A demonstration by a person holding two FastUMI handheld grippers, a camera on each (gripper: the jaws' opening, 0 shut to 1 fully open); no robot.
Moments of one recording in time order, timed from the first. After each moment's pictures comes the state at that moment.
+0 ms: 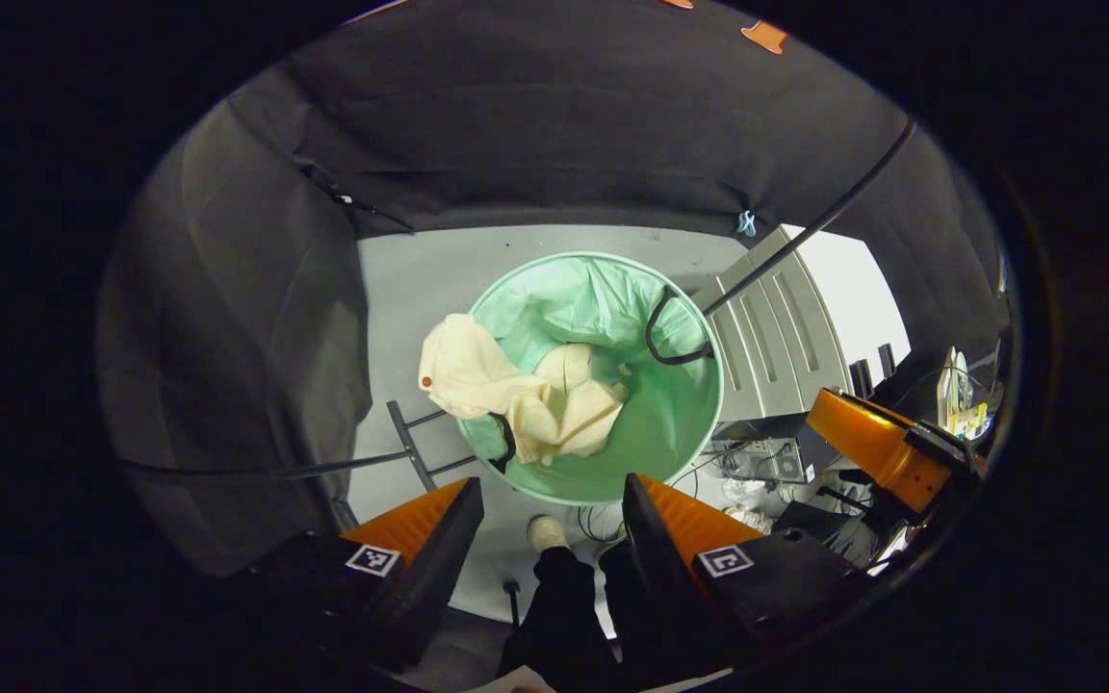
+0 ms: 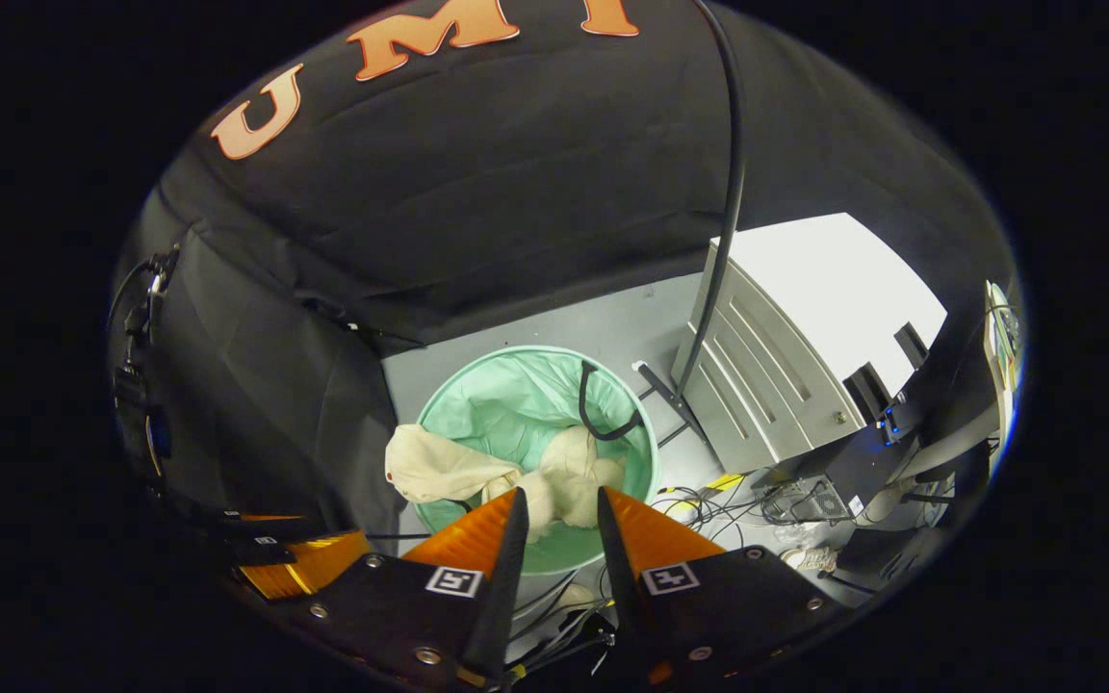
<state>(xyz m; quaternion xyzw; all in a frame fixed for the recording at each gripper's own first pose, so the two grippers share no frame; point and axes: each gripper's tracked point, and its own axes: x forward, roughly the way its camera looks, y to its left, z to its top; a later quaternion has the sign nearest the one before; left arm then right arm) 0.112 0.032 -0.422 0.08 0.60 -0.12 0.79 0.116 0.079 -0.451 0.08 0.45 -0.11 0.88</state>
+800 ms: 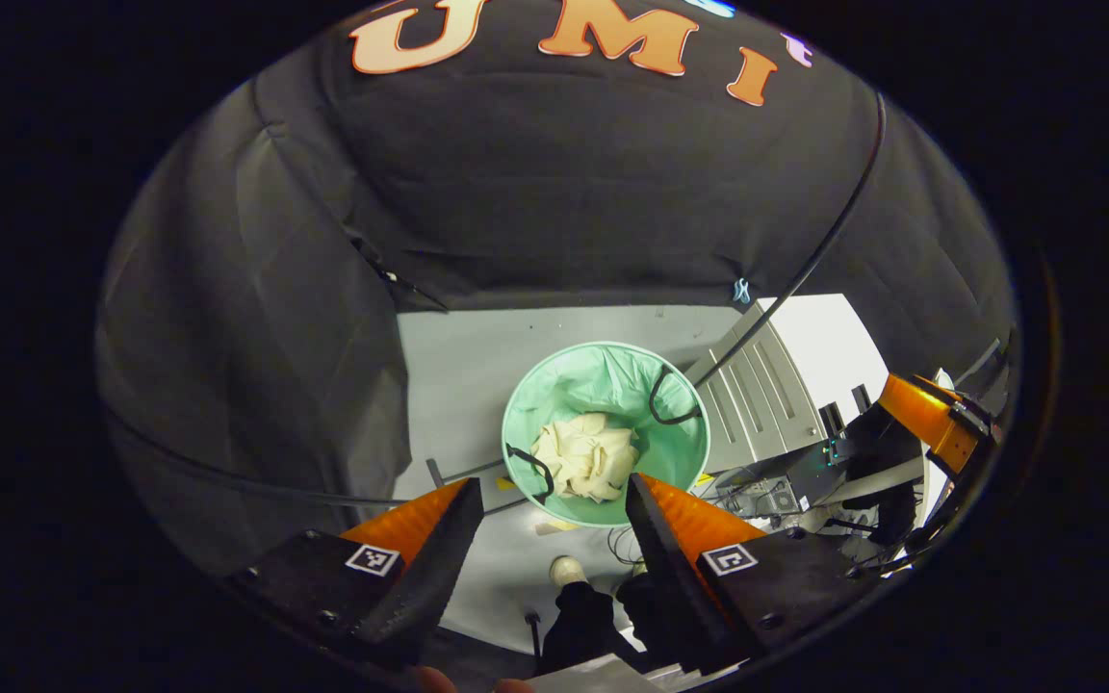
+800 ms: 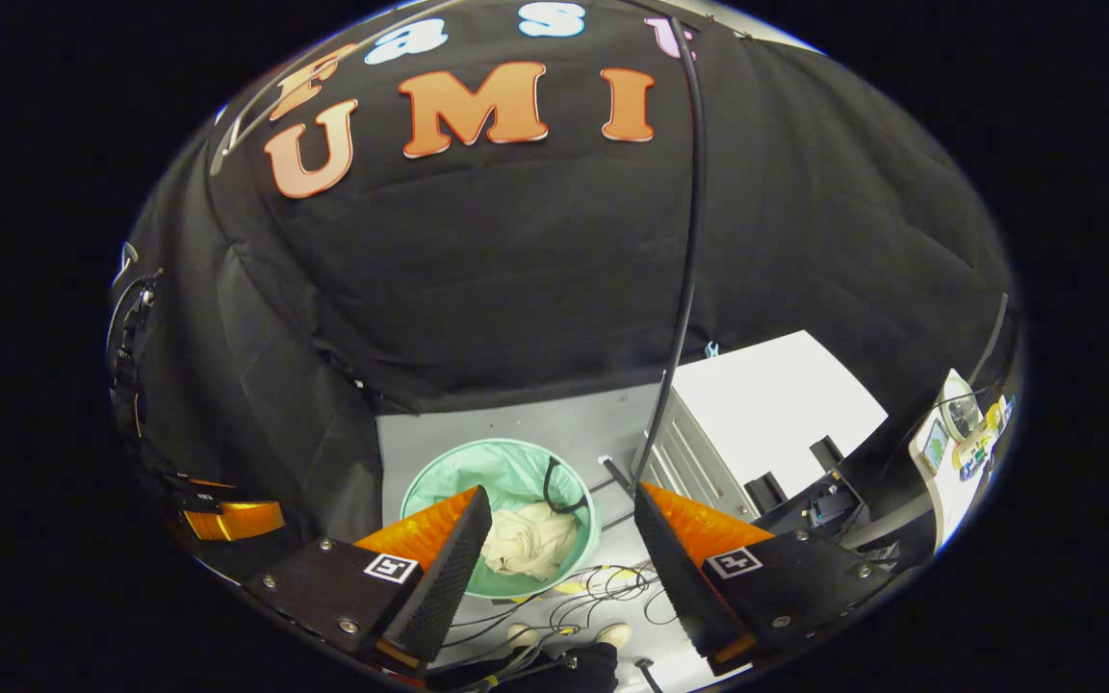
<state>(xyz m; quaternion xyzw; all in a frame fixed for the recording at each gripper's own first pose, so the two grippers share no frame) 0.112 0.068 -0.267 0.08 0.49 -0.12 0.86 0.091 0.061 -0.244 -0.01 0.31 -0.11 0.94</state>
